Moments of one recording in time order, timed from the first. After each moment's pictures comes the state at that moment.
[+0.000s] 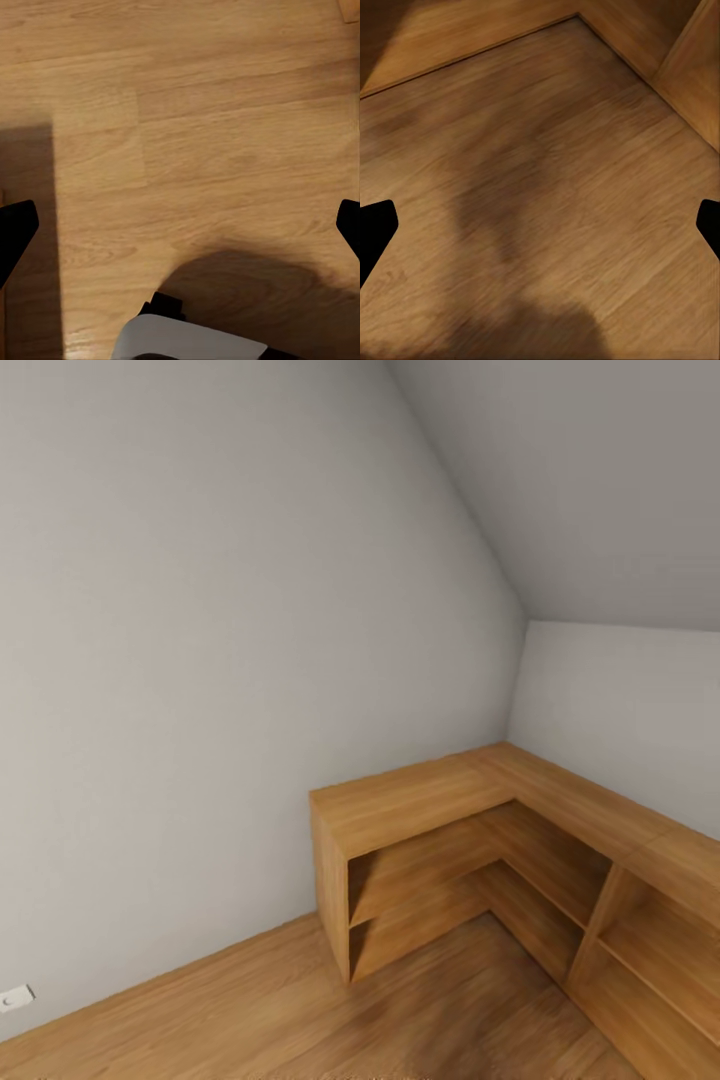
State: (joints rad) left arm 0.02 -0.04 0.02 -0.39 0.19 -0.32 0.16; right arm -0.19 0.01 0.13 0.02 -0.16 -0.73 -0.19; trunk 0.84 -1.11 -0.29
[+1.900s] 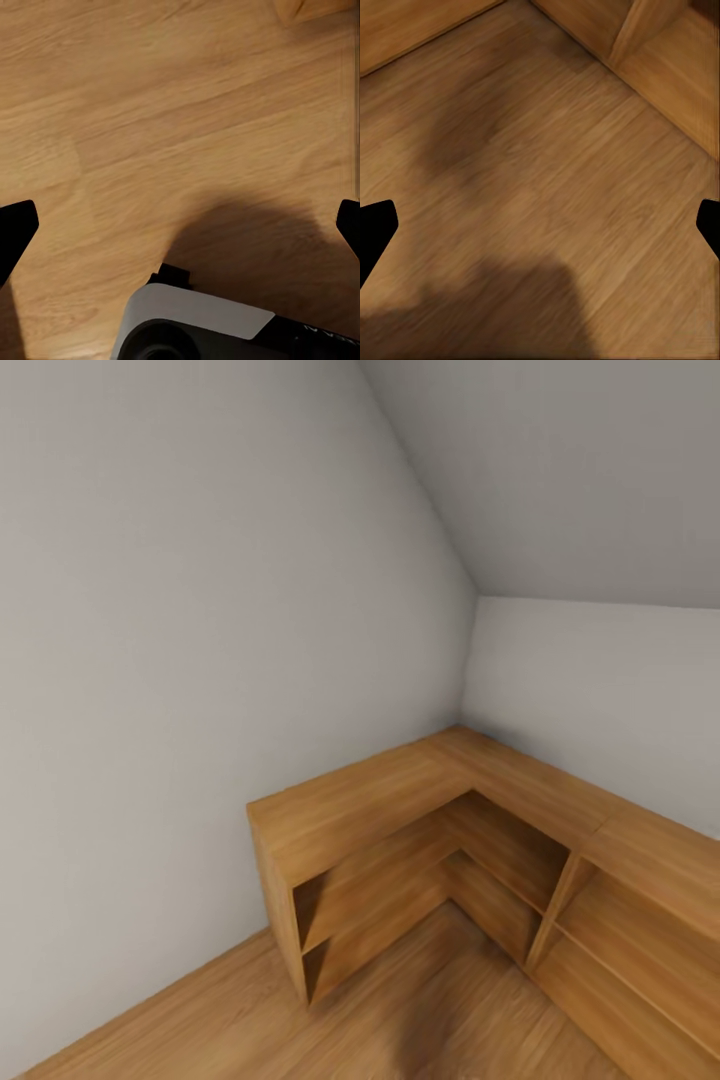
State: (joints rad) left arm 0.02 -0.04 0.02 -0.39 0.19 -0.32 0.16; right arm -0.19 0.01 0.13 0.02 -0.16 -0.73 -0.19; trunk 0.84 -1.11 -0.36
